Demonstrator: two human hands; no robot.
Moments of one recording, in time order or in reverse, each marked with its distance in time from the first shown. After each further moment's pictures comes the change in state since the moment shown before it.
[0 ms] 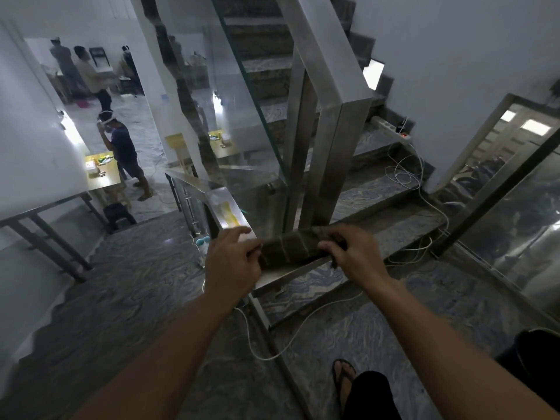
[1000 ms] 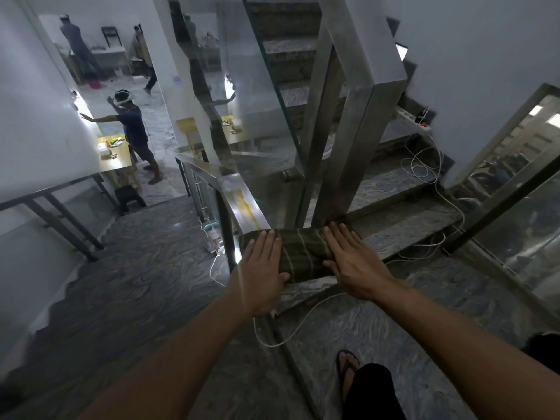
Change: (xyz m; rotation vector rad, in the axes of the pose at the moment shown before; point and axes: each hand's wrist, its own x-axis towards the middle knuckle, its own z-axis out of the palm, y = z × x) left_hand -0.021 0.001 0.026 0.319 -0.497 0.117; right_hand -0.010 0.008 0.031 -0.572 -0.417 -0.201
